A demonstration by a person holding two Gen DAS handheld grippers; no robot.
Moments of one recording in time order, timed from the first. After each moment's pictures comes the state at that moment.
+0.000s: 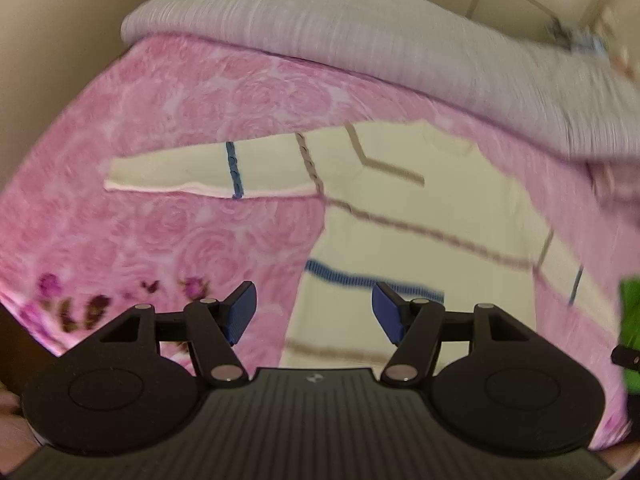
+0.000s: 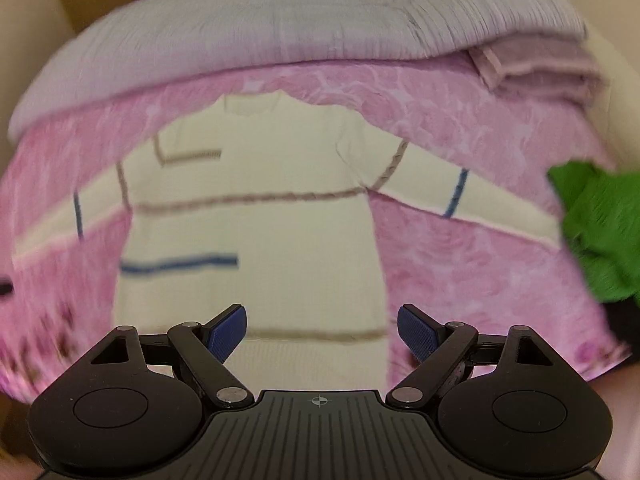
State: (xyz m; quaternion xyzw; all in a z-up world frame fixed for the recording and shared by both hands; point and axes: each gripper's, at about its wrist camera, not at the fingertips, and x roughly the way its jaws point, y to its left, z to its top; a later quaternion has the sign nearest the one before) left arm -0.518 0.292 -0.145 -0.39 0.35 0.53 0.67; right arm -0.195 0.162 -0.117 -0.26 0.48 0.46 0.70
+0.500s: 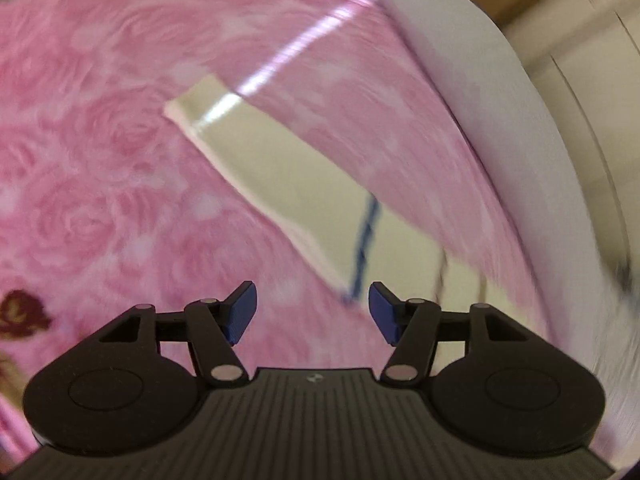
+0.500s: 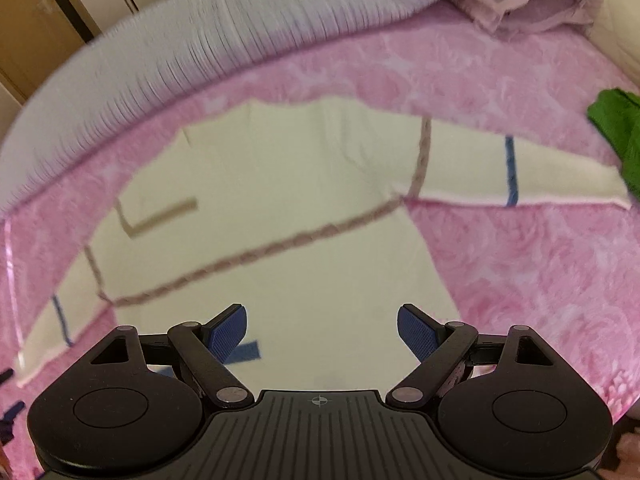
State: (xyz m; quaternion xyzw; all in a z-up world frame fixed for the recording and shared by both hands) left arm -0.703 0.453 -0.323 -0.60 0.09 0.61 0.51; right arm -0.155 0.265 -0.230 -0.20 0.54 0.41 0.71
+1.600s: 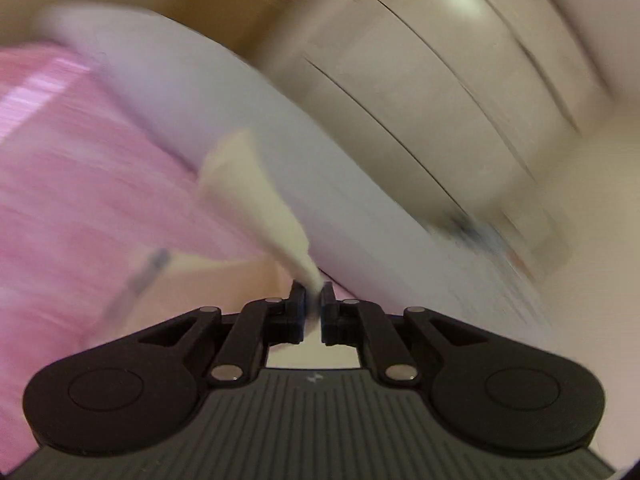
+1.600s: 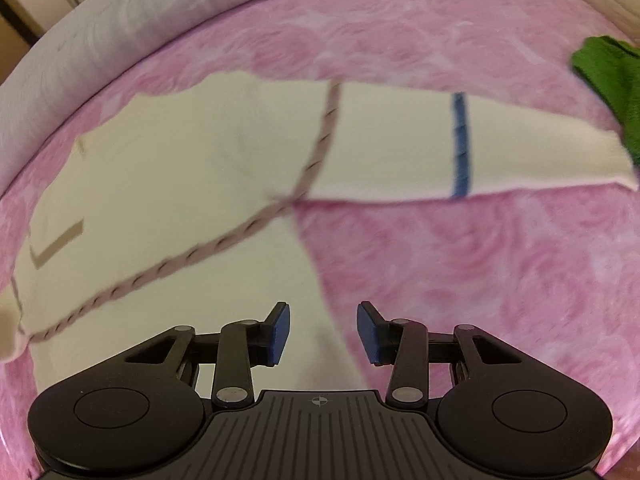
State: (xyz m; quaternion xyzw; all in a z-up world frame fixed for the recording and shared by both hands) left arm -0.454 0.449 -0.267 -0.43 0.06 0.38 0.82; right arm -0.015 0.244 -0.310 -0.18 0.57 0.37 0.71
